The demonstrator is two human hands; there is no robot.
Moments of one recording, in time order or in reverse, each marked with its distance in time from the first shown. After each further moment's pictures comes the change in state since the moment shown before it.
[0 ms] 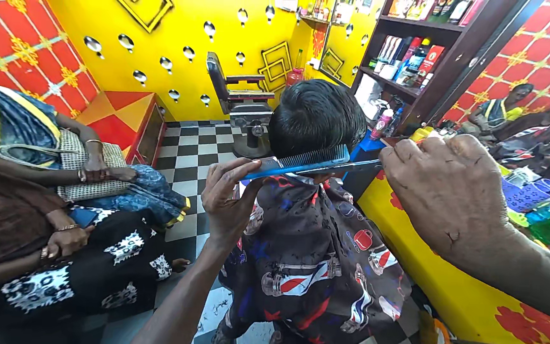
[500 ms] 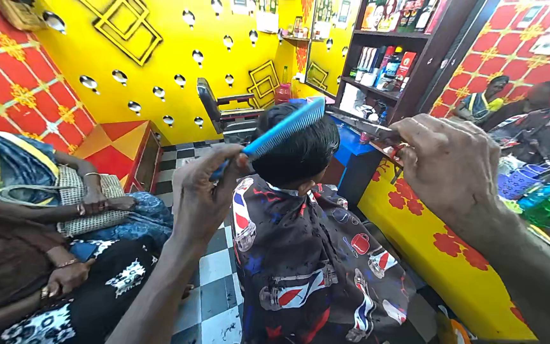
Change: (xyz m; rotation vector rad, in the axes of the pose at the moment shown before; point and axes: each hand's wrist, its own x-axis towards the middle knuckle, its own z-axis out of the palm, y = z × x) left_hand 0.082 0.042 -0.023 0.173 -0.334 -0.015; right_hand -0.005 0.048 0.025 0.463 0.284 0.268
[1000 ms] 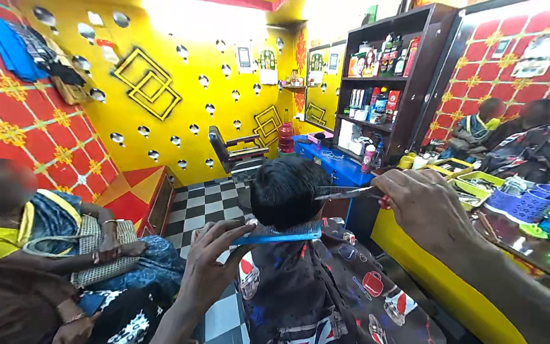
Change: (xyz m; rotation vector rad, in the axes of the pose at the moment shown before) left_hand -0.036 -0.028 0.002 0.097 -0.094 0.093; right_hand -0.009 0.030 0.023 -0.053 -0.058 -0.075
